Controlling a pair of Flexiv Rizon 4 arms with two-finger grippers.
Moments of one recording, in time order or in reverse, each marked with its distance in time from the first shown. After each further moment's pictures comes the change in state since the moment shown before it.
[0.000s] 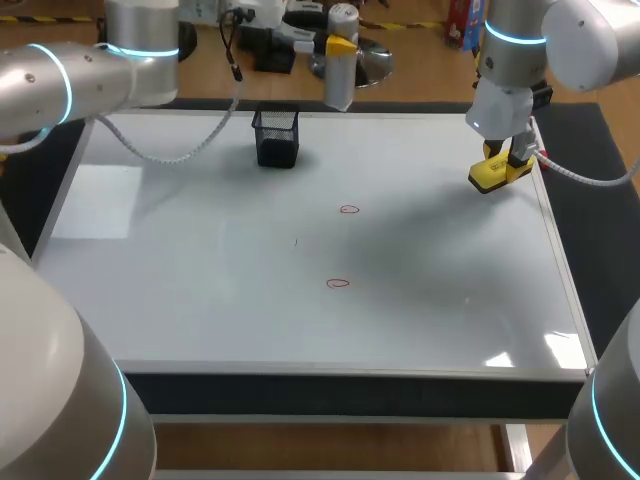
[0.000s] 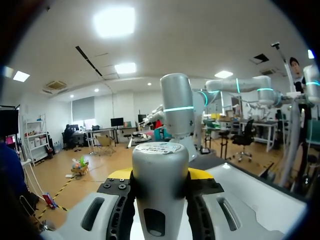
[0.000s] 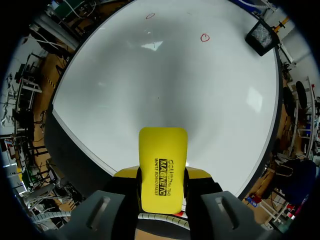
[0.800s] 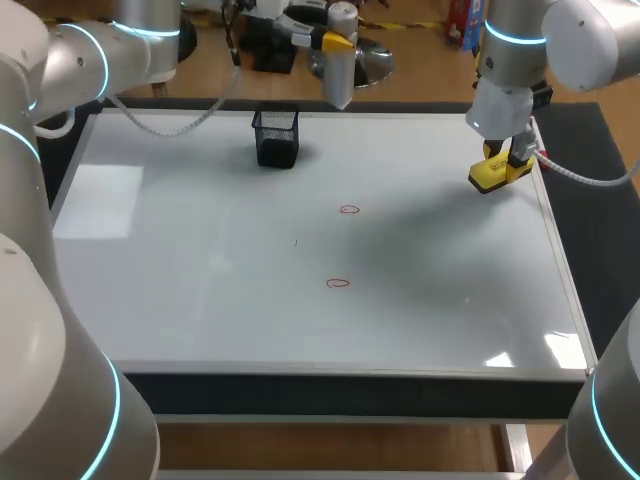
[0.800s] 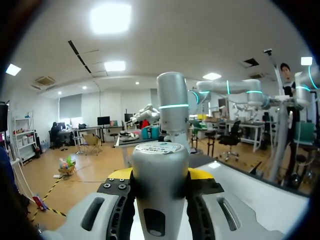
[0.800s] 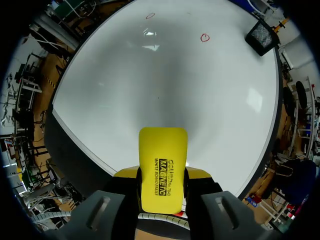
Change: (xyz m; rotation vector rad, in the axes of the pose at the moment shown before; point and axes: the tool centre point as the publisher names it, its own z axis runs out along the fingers) left arm -0.014 0.010 -0.002 0.001 0.134 -0.018; right arm 0.000 0.000 0.000 0.000 0.000 0.000
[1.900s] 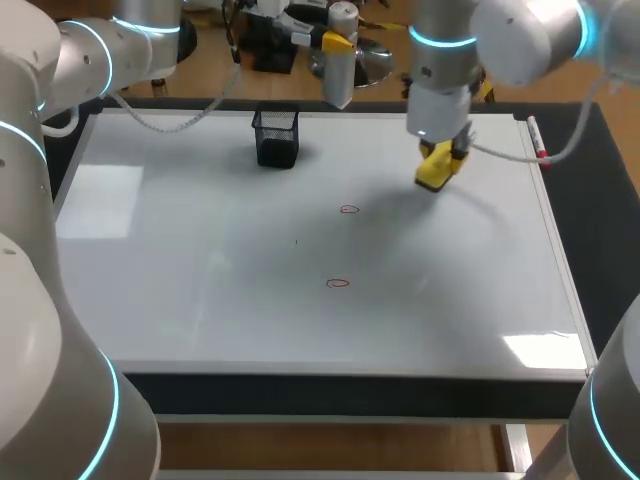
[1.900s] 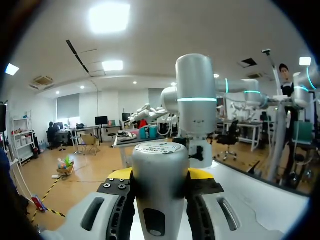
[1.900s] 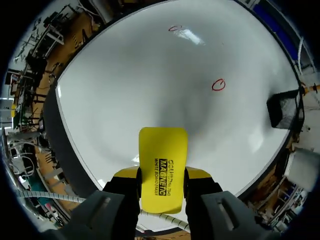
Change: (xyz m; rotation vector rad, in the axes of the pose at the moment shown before) left arm 0.002 -0.001 0.001 -0.002 0.017 0.002; right arm -0.056 0.102 -0.010 0.072 0.016 -0.463
